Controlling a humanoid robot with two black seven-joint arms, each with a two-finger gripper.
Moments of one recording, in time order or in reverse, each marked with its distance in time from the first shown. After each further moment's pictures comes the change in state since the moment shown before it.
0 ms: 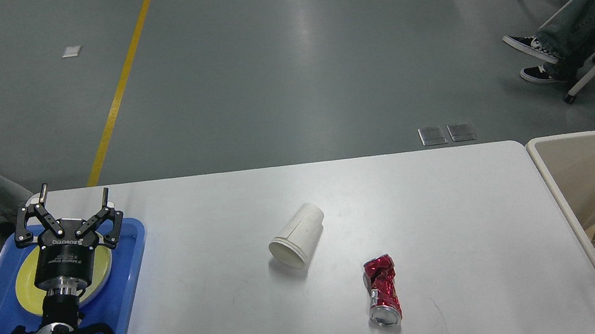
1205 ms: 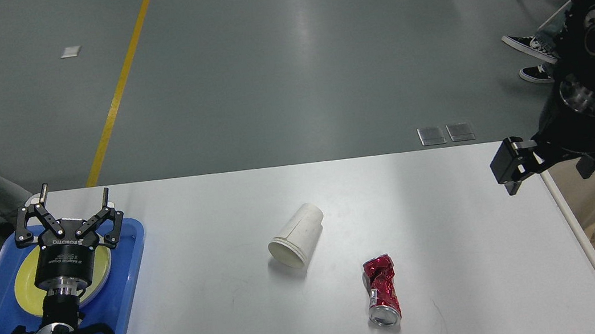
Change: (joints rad) left arm 0.000 0.000 0.002 0.000 0.000 0.000 0.000; right arm 1.734 0.198 -0.514 1.375 0.052 0.744 -0.173
